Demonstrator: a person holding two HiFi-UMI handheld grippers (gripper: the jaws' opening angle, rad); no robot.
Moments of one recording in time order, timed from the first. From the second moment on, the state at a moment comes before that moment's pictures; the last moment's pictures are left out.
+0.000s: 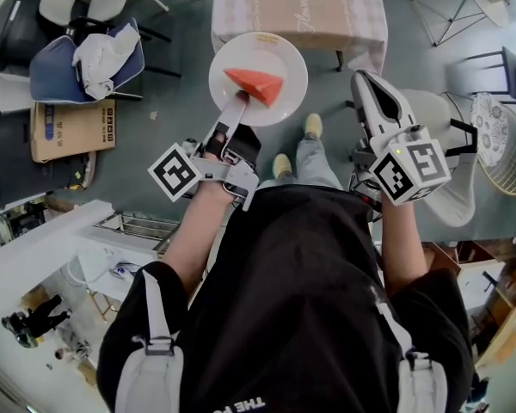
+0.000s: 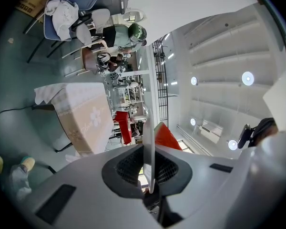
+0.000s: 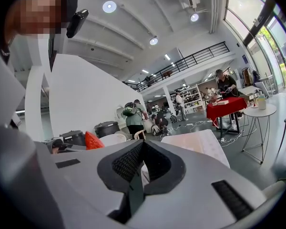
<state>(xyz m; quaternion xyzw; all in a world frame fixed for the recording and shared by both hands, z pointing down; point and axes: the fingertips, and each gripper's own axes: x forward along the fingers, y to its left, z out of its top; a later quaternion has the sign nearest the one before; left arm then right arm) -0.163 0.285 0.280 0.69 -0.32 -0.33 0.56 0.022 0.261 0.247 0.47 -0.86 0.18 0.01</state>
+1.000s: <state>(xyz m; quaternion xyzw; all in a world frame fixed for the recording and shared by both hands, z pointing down) -0.111 0.175 0.286 0.68 -0.34 -0.31 0.57 0.069 0.146 0.256 0.46 -0.87 0.20 0.01</state>
